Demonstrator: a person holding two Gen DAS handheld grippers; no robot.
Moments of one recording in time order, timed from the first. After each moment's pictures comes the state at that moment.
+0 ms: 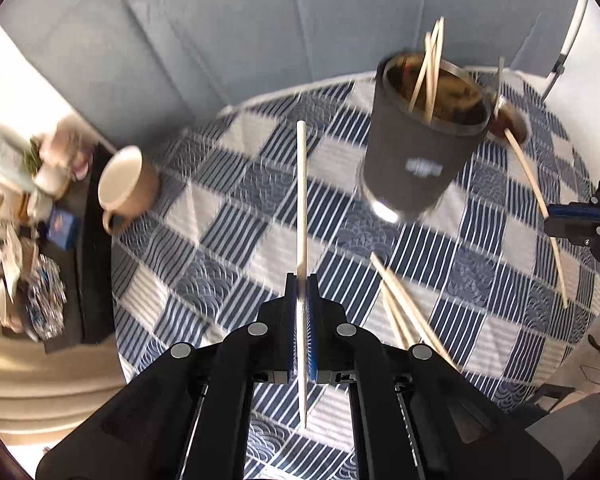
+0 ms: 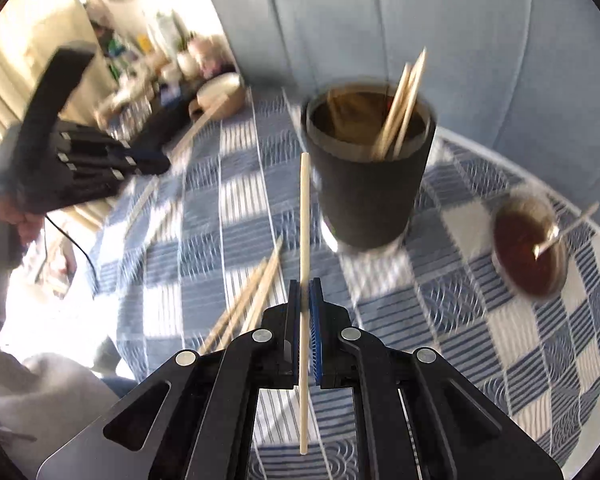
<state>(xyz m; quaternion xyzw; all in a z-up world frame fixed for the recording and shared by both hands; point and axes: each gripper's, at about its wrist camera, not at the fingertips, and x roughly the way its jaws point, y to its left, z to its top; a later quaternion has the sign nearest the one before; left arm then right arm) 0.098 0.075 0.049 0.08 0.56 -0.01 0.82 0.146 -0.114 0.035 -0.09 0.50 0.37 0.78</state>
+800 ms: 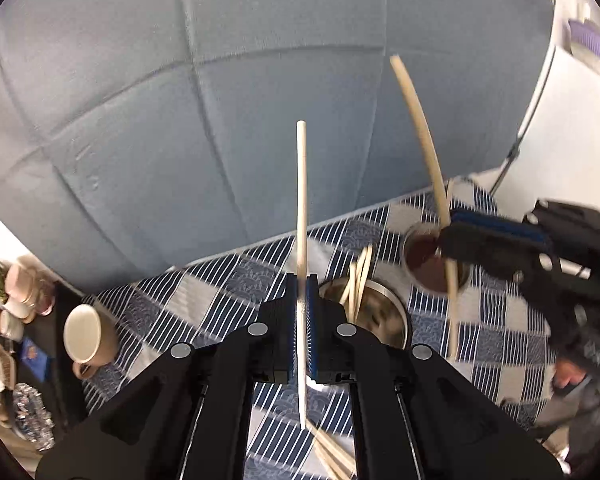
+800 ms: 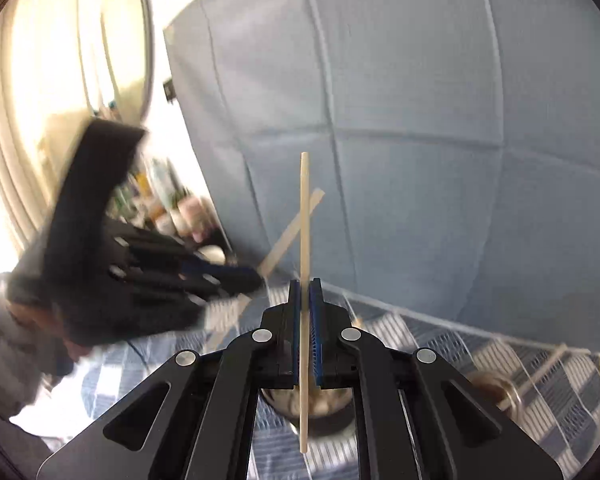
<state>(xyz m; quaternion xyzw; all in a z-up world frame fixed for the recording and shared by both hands) 0.218 0.012 0.118 0.04 0.43 -0.10 0.90 0.238 -0.107 0.121 -0.01 0.30 0.39 0.87</state>
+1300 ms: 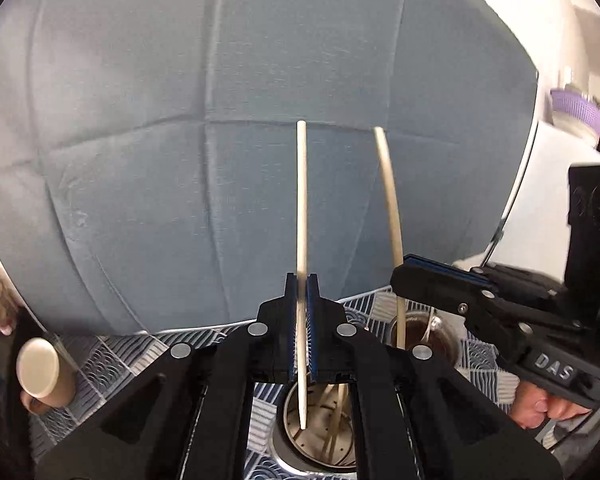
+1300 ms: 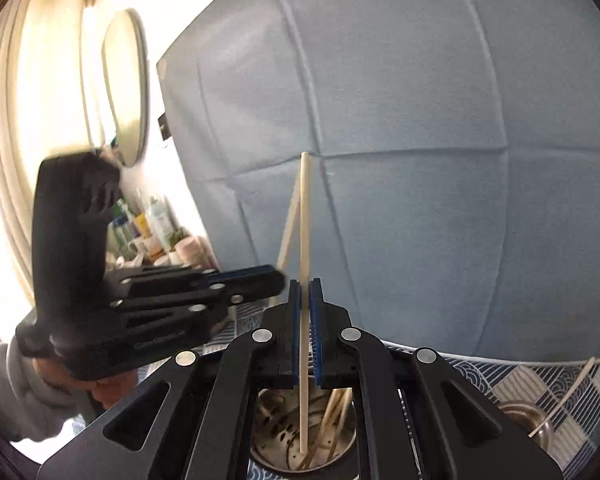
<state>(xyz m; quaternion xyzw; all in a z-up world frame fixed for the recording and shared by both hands) 0.210 0.026 0.094 -0.05 0.27 -0.12 0.95 0.263 -0.112 0.082 0.05 0.25 0.38 0.89</state>
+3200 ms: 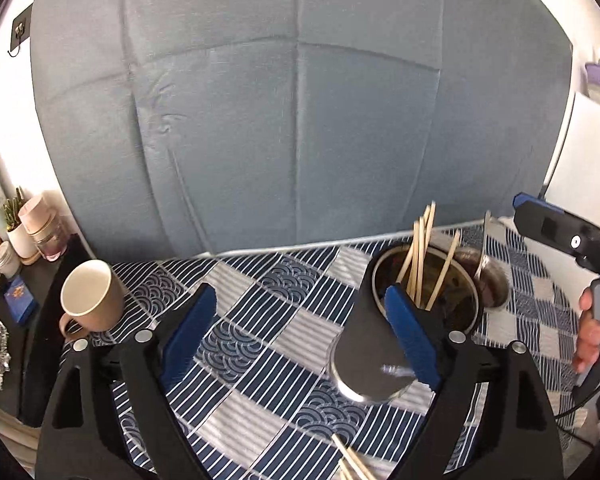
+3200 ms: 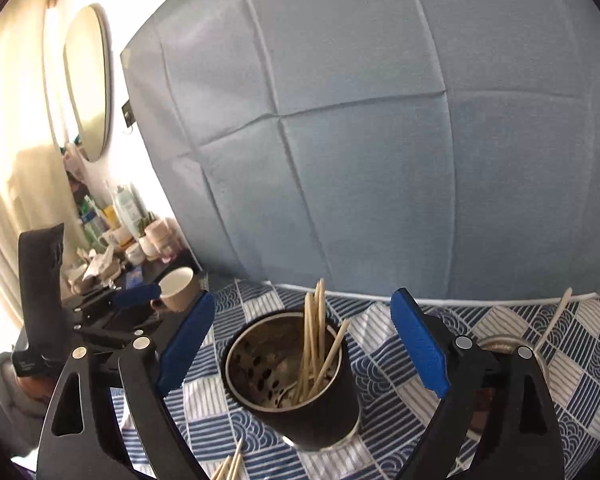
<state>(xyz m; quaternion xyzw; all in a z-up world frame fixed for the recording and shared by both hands) 0.150 0.067 0.046 -0.02 0.34 -0.03 0.94 0.221 -0.128 0.058 0.05 0.30 0.31 0.90</state>
